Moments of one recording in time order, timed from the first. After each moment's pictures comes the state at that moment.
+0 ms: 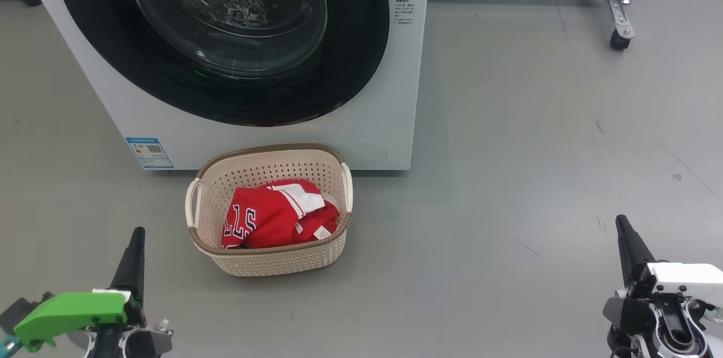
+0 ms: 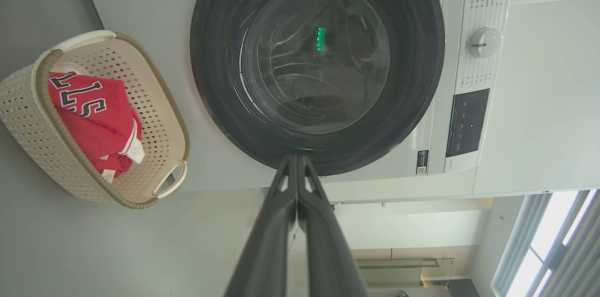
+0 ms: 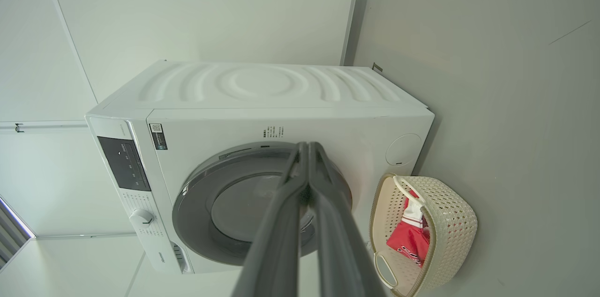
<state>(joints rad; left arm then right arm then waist) -0.09 0.02 0.08 0.28 -1.60 -0.12 0.11 -0.06 -0.04 -0.13 0.27 1.60 0.12 0.11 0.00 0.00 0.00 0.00</state>
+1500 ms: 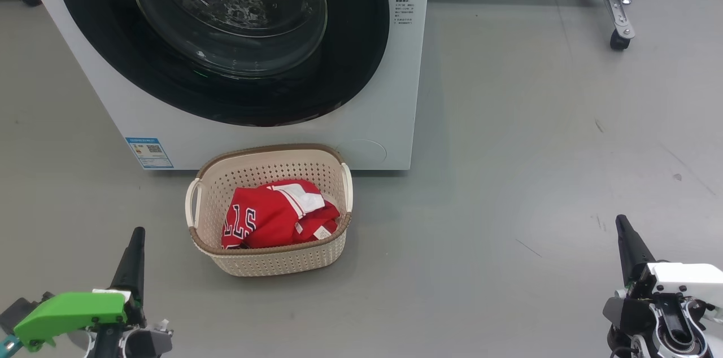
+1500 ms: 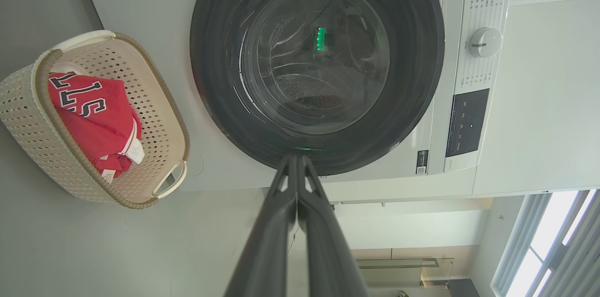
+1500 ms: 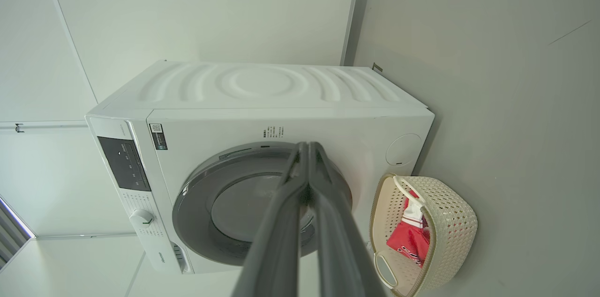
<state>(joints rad) -0.09 0.02 0.08 0.28 -1.60 -0.12 0.11 -0.06 -0.04 -0.13 0.27 1.60 0.12 0.11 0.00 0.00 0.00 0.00</state>
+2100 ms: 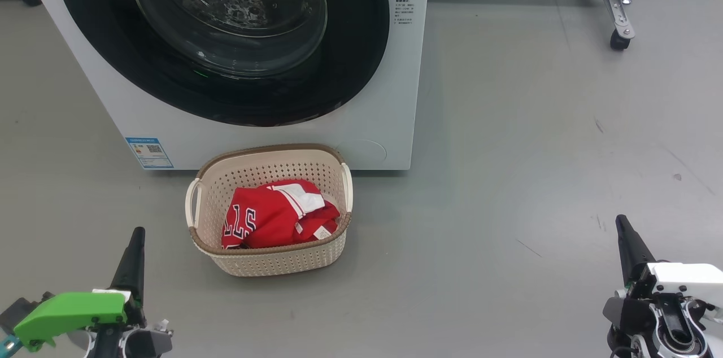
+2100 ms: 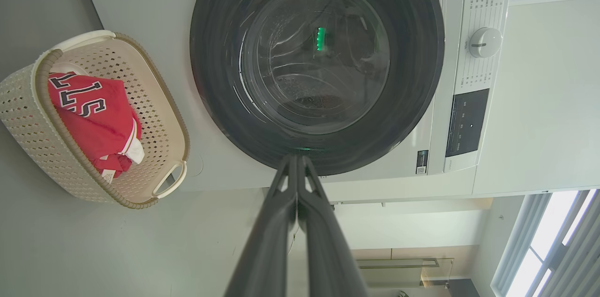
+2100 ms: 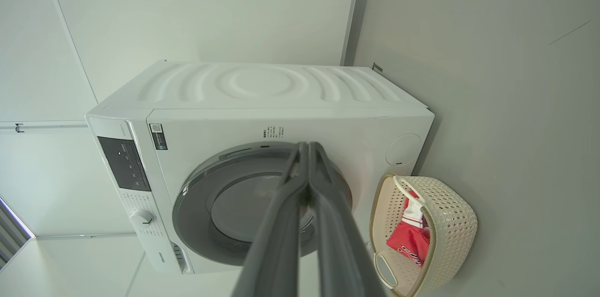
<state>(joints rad) -0.09 0.02 0.08 0.28 -1.60 -0.12 0.11 -0.06 -0.04 -0.13 0.27 1.60 0.12 0.11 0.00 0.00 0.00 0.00</state>
